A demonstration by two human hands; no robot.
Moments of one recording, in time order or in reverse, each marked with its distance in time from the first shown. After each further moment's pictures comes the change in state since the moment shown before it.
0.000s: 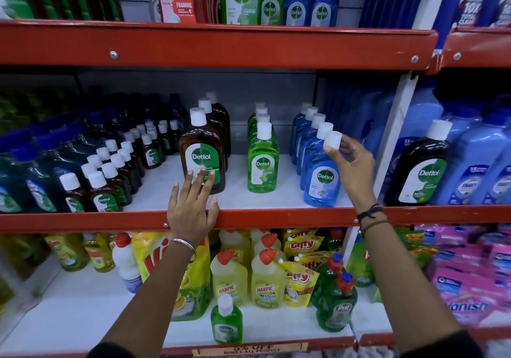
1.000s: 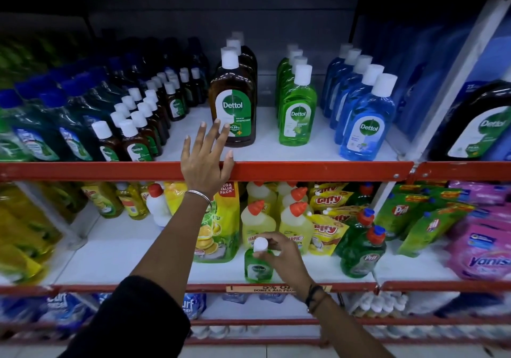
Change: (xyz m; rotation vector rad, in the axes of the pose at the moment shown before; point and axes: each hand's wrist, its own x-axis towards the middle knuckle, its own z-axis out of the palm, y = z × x) left_hand -0.008 -0.042 -0.002 0.029 0.035 0.020; right_hand -0.276 0.079 0.118 0.015 -0.653 0.445
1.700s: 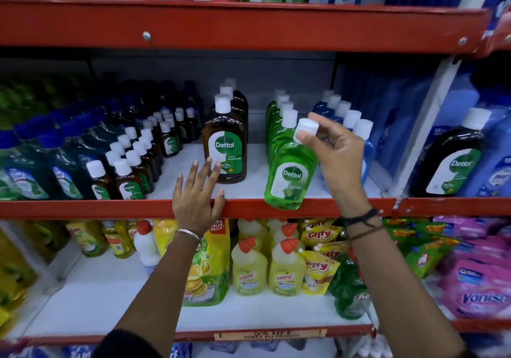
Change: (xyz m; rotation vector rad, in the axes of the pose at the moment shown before) left_hand 0.002 0.001 -0.004 -0.022 -0.047 -0.004; right_hand 0.060 -0.238 -0.135 0.273 0.469 -0.563
